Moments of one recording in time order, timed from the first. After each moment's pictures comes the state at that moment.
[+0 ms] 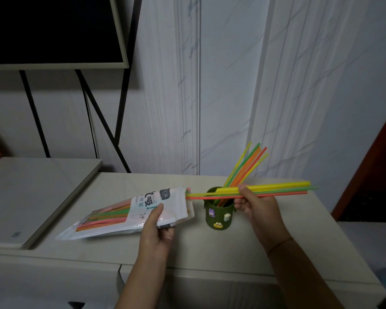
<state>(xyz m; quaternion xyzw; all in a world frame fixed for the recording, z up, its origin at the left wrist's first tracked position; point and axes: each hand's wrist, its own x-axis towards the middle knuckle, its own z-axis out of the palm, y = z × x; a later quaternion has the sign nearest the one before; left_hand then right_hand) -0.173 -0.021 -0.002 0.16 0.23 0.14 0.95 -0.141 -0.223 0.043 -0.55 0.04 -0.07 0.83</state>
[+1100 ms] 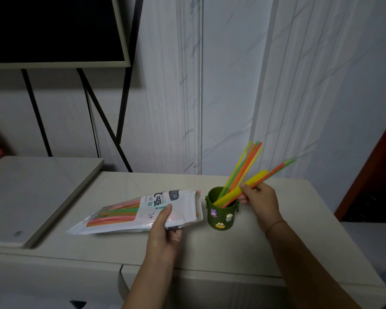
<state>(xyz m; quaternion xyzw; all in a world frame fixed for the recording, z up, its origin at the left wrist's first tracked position) -0.175 -0.035 0.001 0.16 0.23 0.11 0.95 -0.095 -0.235 0.020 -0.72 0.06 -0.11 0.69</state>
